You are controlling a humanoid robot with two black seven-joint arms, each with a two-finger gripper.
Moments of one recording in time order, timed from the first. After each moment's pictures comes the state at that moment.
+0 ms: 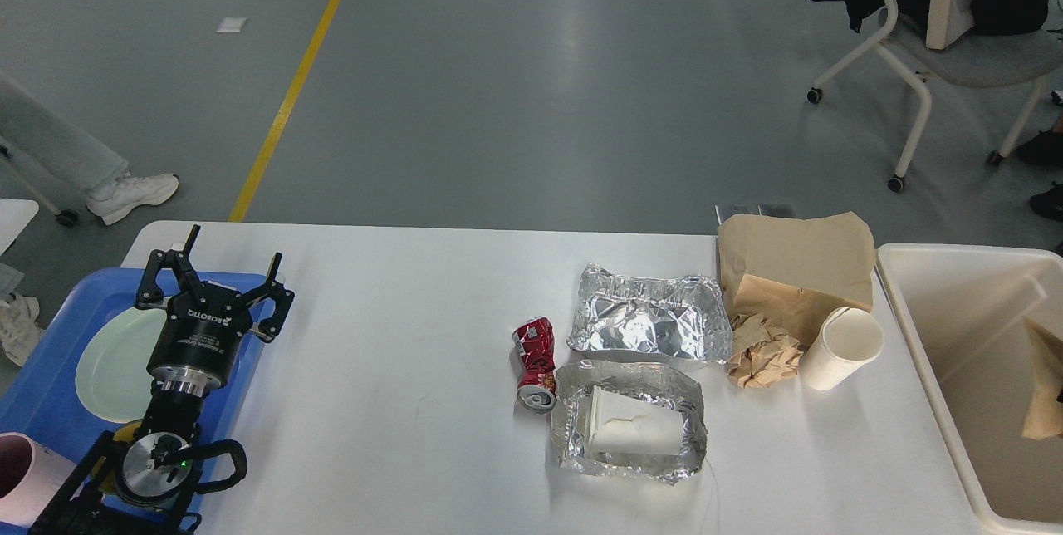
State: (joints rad) left arm -0.22 0.10 -1.52 -0.83 0.26 -0.58 -0.16; right arm 0.57 -0.48 -0.87 0.01 -0.19 0.13 -0.05
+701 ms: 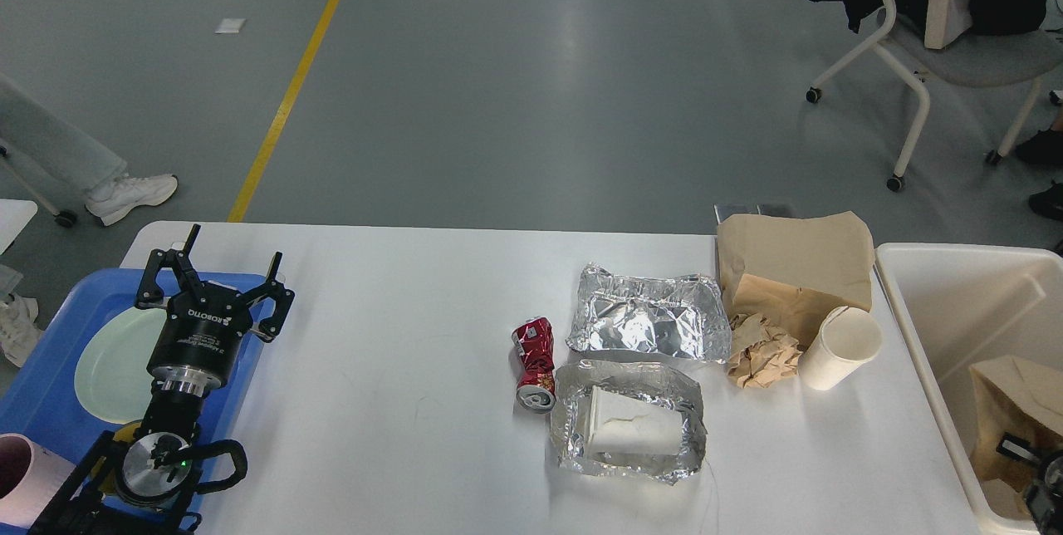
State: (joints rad) left arm -0.22 0.10 -1.52 -0.83 0.26 -0.58 -0.16; right arm 0.48 -0.39 -0.80 0.01 -0.19 0.06 -0.06
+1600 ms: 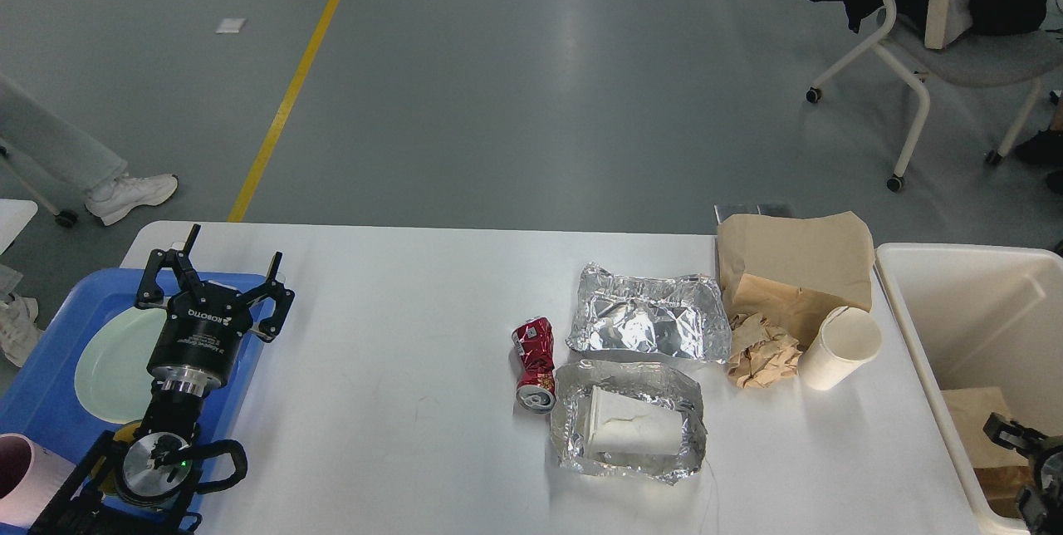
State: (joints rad) left arm -0.22 0.10 -1.52 -0.83 0.26 -0.58 -0.16; right arm 0.47 -0.37 -0.79 0.01 -0.19 -0.07 -0.05
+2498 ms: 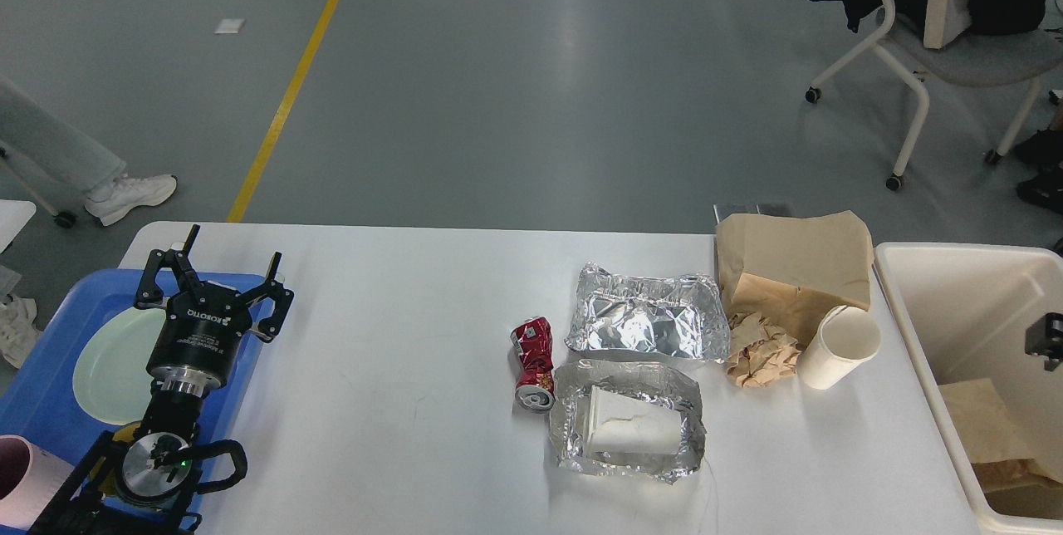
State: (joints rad) left arm -0.22 0.10 -1.52 -0.83 0.26 -0.58 -0.16; right arm 1.63 -0.70 -1.40 1.04 -0.33 0.43 -0.18
